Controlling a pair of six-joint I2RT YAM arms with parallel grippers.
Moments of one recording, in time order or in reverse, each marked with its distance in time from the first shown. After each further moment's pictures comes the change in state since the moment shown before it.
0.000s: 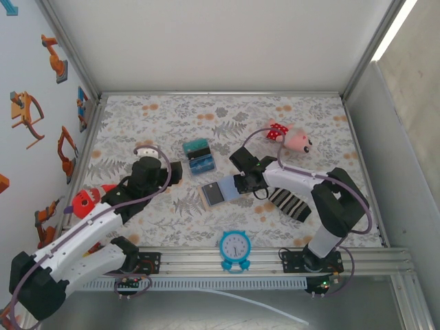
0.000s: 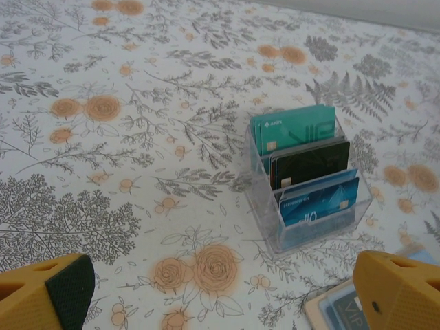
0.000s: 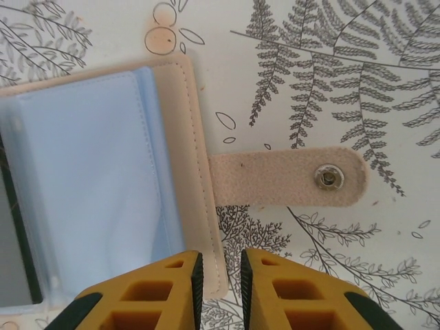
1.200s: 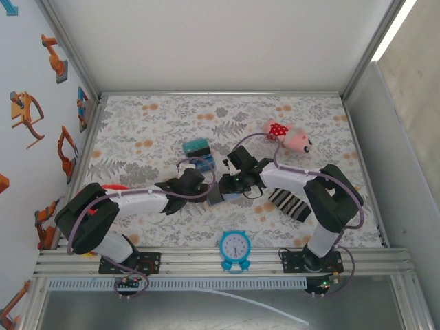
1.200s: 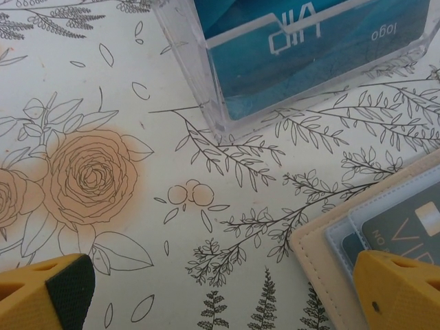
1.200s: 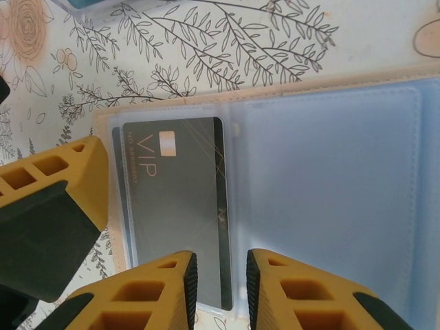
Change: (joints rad) left arm -0.198 0.586 -0.002 0.196 0.008 -0.137; right arm -0.003 0.069 -0.024 0.251 -0.395 0.062
